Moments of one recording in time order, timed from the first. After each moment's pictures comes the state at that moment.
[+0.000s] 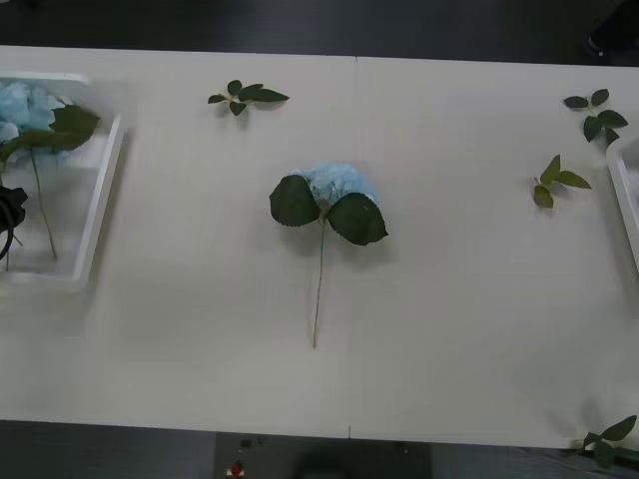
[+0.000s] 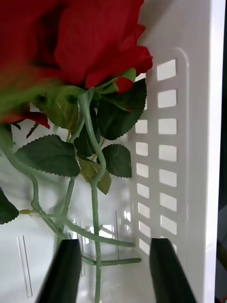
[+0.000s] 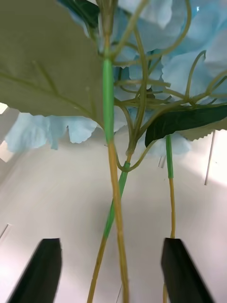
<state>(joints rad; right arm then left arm) -0.63 -1.13 0.32 -0.66 -0.95 0.80 1.88 -0.25 0.86 -0.12 -1.13 0.80 0.28 -1.27</state>
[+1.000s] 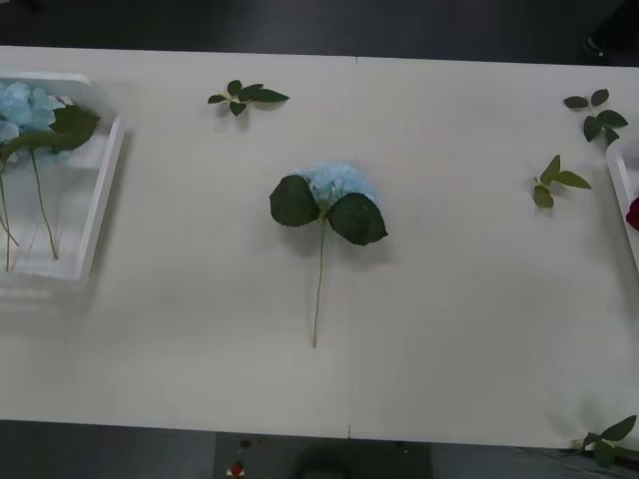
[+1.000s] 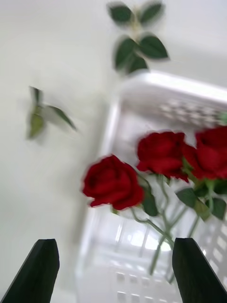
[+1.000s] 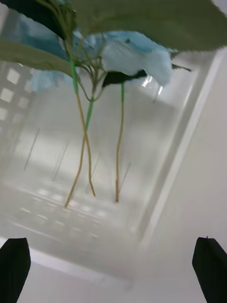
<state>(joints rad) -0.68 -1.22 -0.06 -1.06 -1.21 1.49 2.10 -0.25 0.91 0.38 -1.75 0.86 1.57 -1.27</state>
